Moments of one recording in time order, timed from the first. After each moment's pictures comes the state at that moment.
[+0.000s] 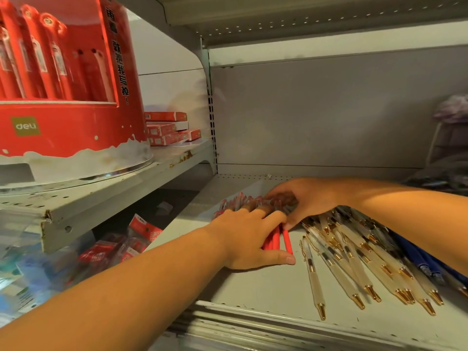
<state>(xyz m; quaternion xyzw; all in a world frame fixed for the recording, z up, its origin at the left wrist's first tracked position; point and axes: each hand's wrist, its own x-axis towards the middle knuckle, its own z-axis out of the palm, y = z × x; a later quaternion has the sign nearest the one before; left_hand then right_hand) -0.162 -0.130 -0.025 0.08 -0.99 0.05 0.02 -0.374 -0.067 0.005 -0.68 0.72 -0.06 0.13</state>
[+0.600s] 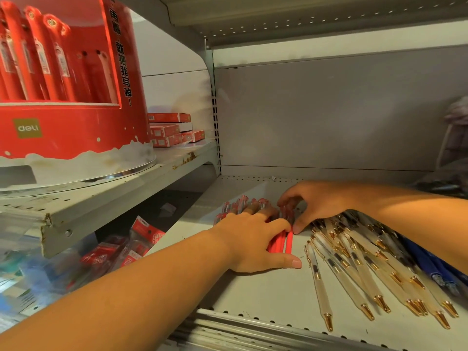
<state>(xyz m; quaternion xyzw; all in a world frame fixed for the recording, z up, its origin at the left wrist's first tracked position) -0.168 -0.133 -0.027 0.11 -0.99 0.05 0.00 -0.387 -0.069 0.001 -0.65 0.75 -0.04 0.11</state>
